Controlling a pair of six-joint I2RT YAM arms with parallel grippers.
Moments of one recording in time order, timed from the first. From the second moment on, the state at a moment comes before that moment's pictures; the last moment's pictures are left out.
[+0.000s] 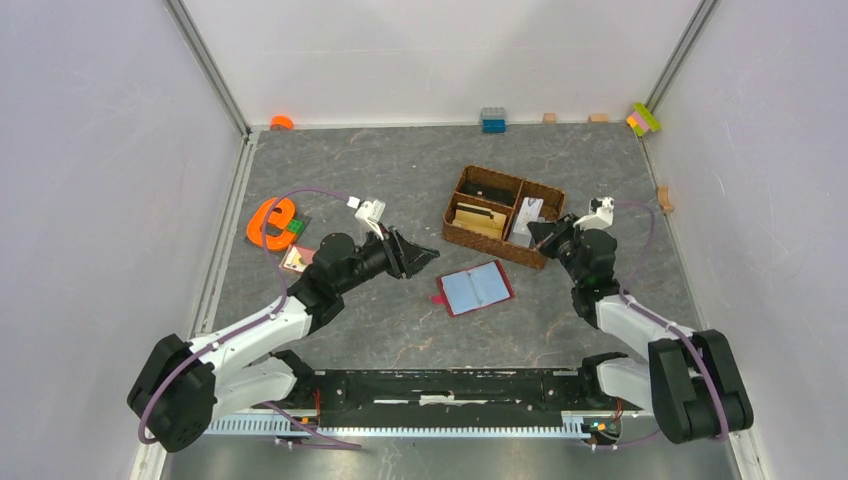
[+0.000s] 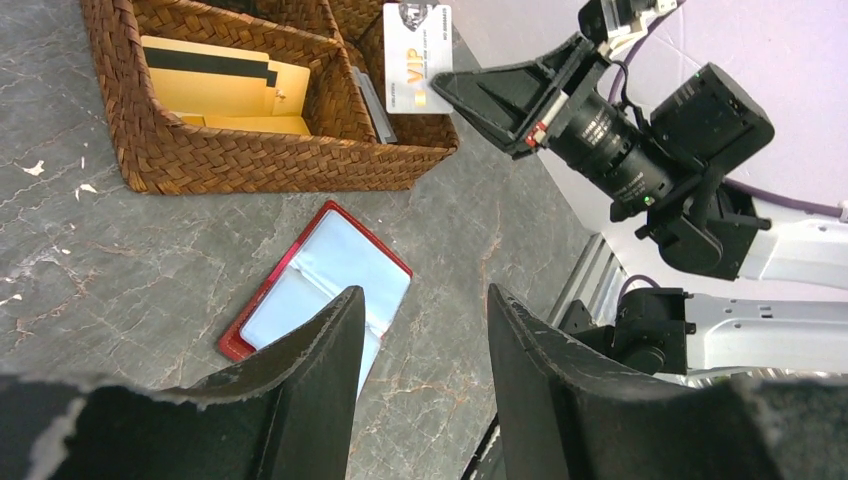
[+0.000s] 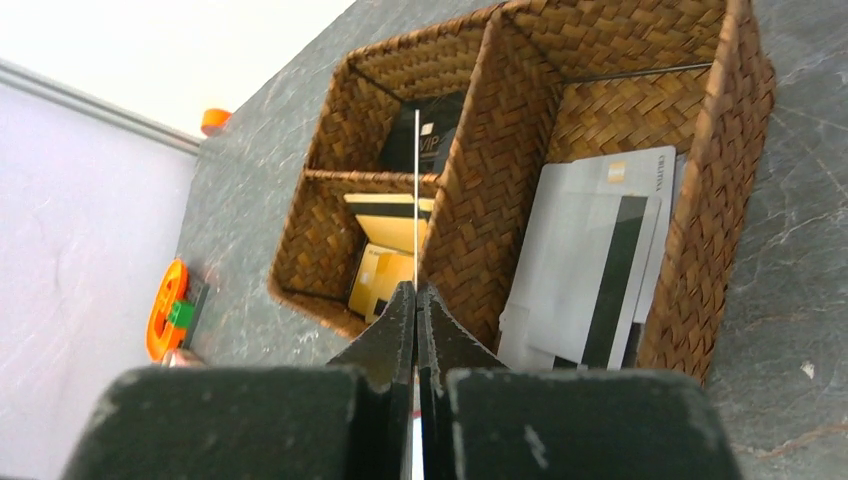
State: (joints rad) left arm -0.67 1.06 0.48 0.47 0.26 -0.67; right arm 0.18 1.13 0.28 0.65 -0.09 0.75
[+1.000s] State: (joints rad) left arm -0.67 1.04 0.47 0.43 0.19 -0.67; right arm 0.18 1.48 0.55 0.53 -0.03 0.77
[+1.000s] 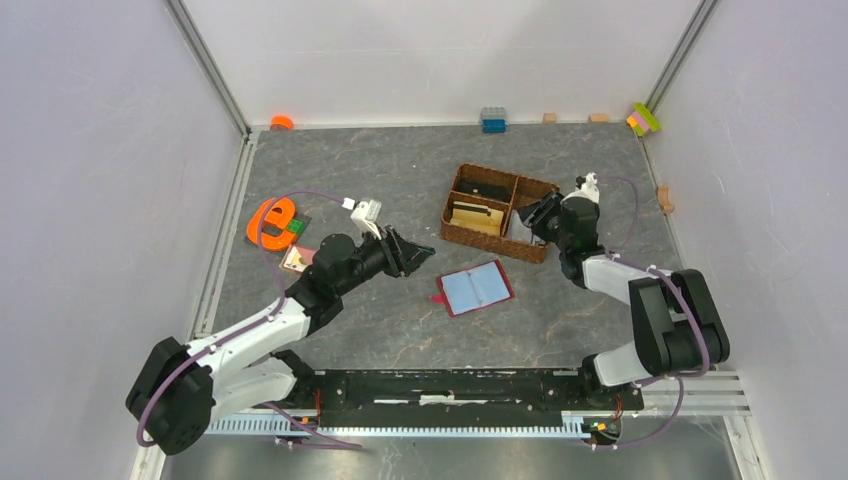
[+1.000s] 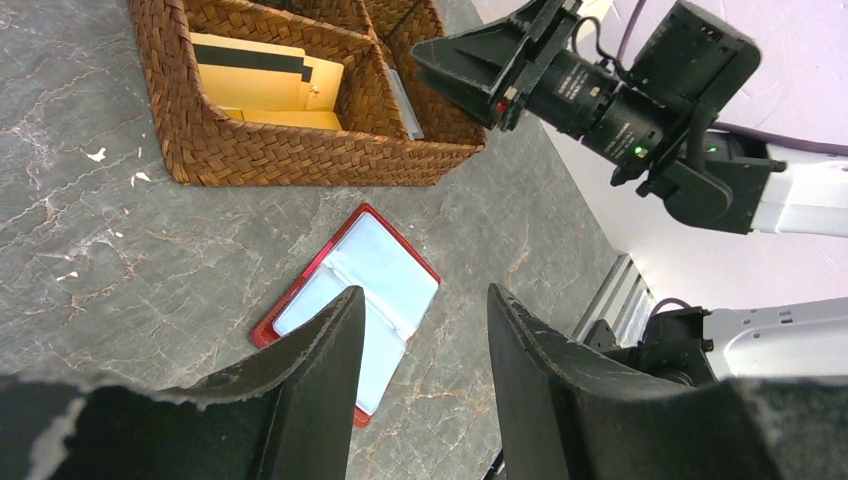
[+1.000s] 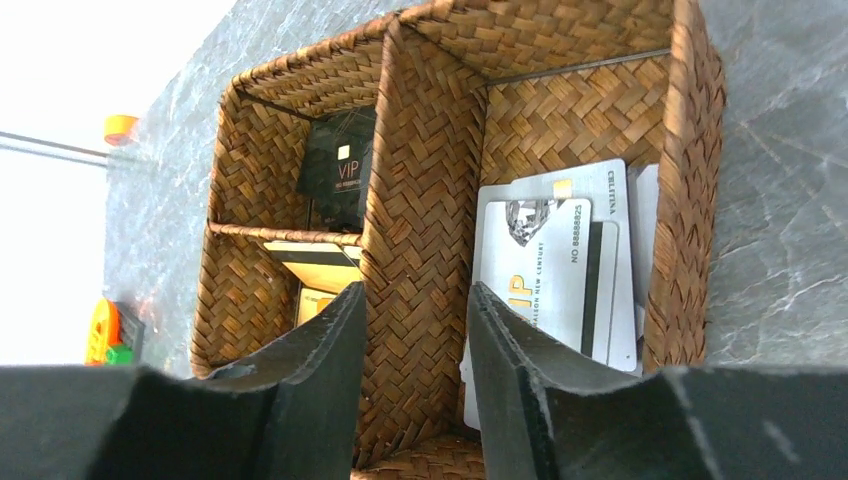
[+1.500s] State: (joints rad) left arm -0.67 1.02 0.47 0.36 0.08 -0.60; right arm 0.37 1.25 0.53 0.46 0.16 0.48
